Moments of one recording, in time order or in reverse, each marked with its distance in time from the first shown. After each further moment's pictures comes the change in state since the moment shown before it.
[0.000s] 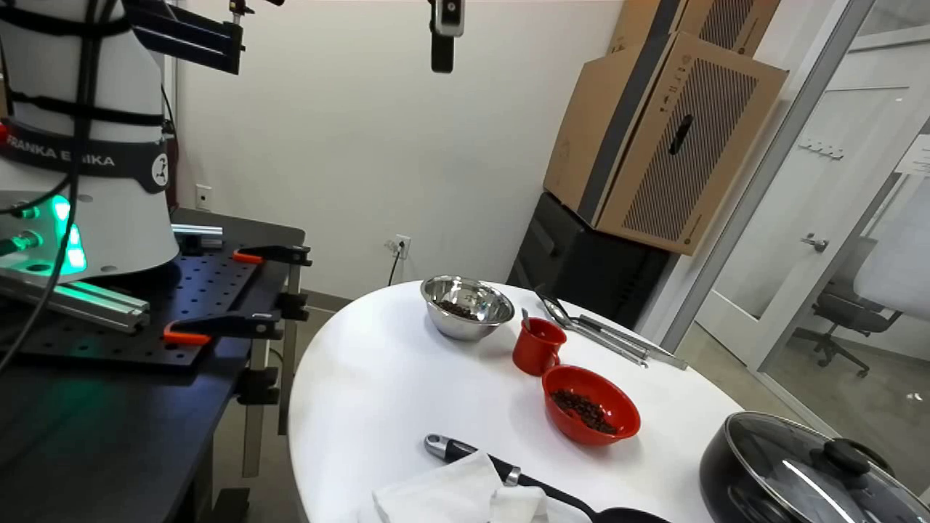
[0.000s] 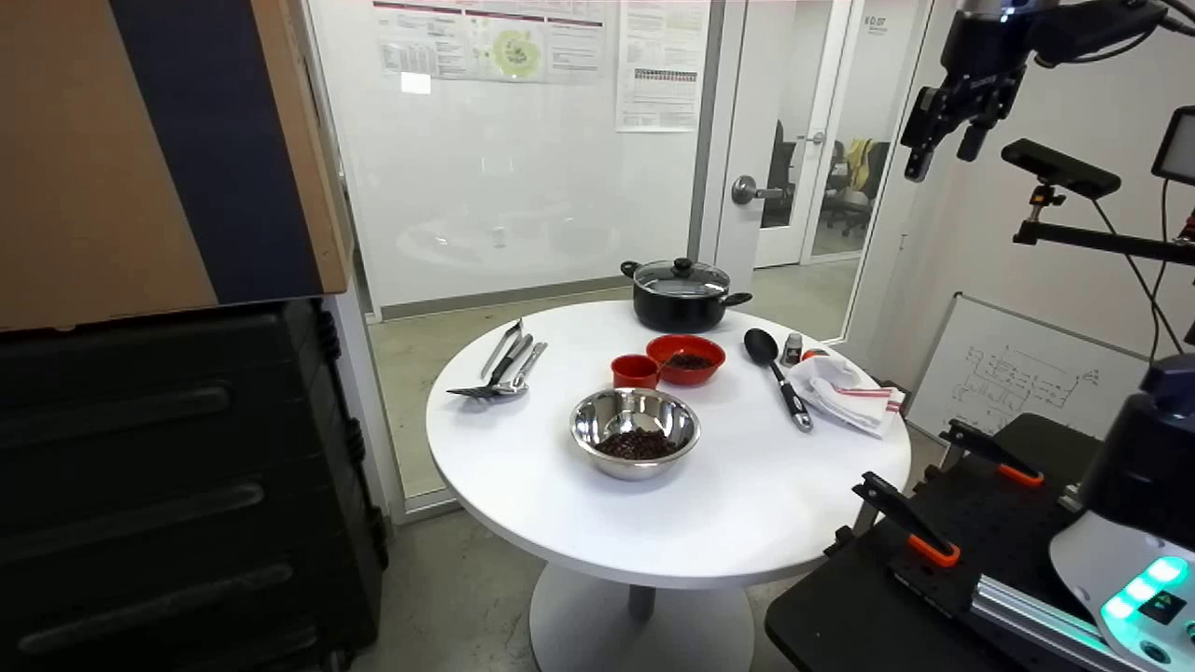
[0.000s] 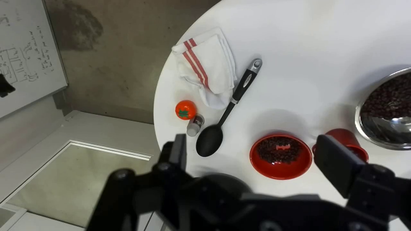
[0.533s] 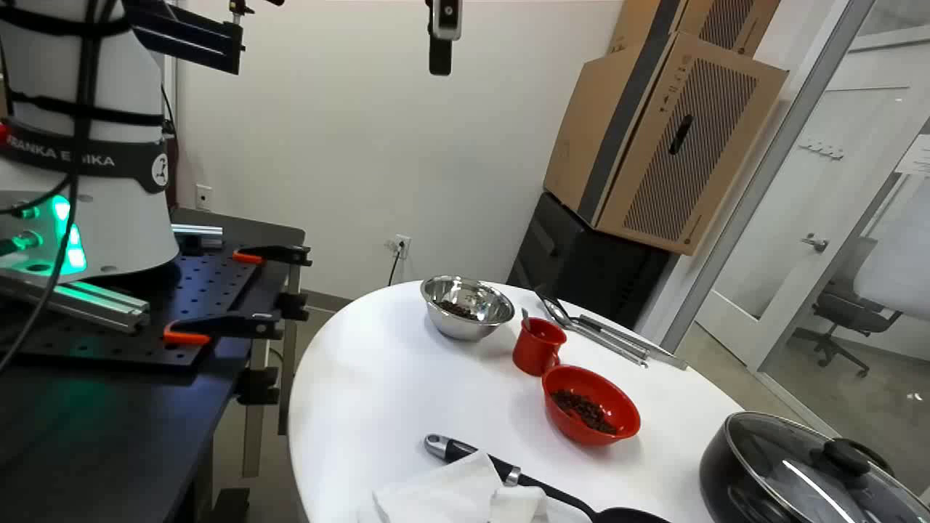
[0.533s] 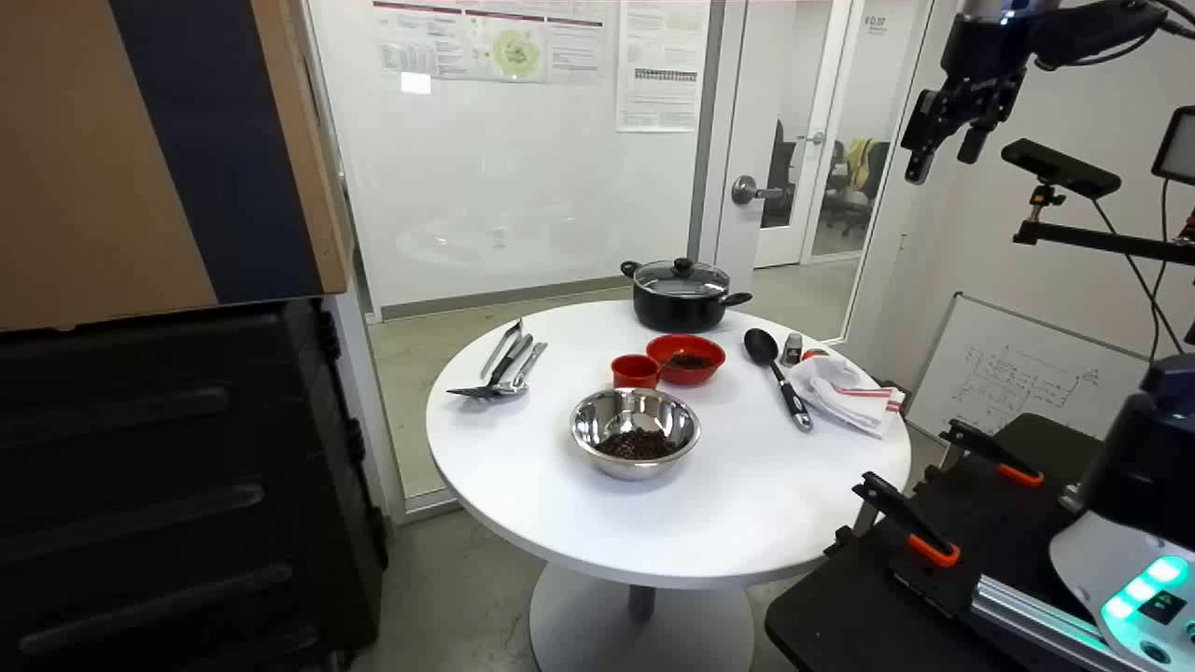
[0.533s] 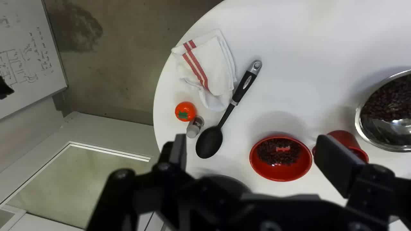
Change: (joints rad) arm -0.001 0.000 0.000 -0.006 0.000 0.002 0.000
